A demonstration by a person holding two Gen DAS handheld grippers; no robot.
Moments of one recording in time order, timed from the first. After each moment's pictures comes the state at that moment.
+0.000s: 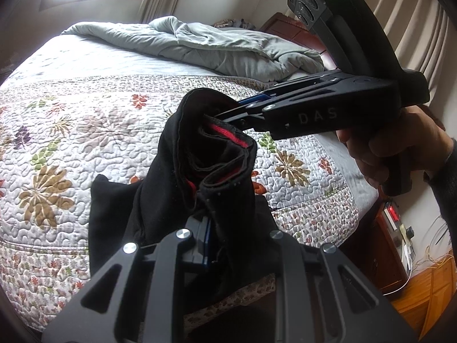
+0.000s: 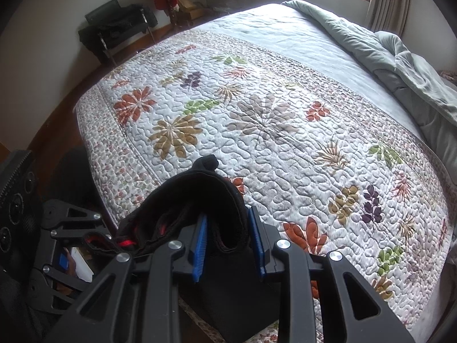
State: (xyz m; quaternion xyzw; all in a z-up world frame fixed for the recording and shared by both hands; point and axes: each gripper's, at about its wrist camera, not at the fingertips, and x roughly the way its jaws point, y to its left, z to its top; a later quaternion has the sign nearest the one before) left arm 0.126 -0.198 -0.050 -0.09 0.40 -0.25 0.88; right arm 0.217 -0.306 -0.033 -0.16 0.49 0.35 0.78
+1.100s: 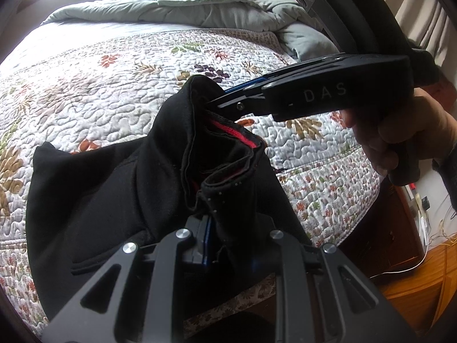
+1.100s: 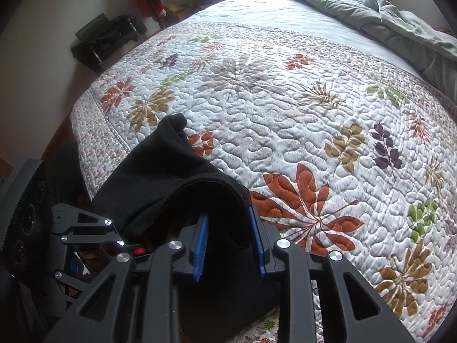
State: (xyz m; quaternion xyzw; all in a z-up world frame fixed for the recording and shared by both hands) left arm 0.143 -0.278 -0.139 -0.03 0.47 -0.26 0.84; right arm 0.228 -0.388 -0.133 -0.09 0.52 0.36 0.77
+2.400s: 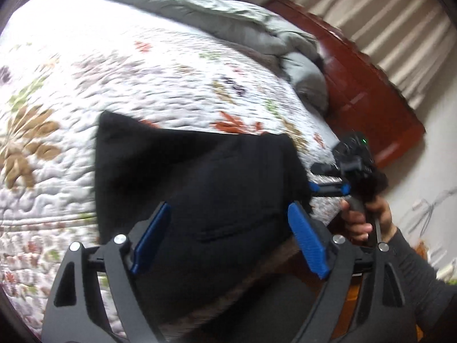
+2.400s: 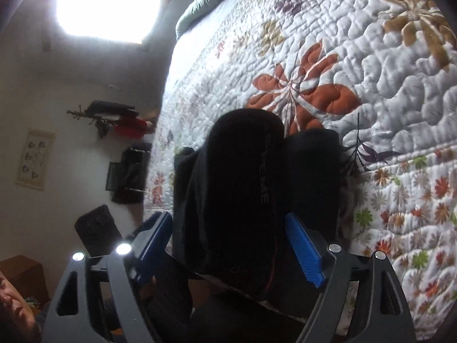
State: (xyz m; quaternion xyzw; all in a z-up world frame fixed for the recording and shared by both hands) left arm 0.150 -0.129 -0.145 -0.16 0.47 -0.31 0.81; right arm 0.171 -0.485 -0.223 0.37 0.53 0.29 0.70
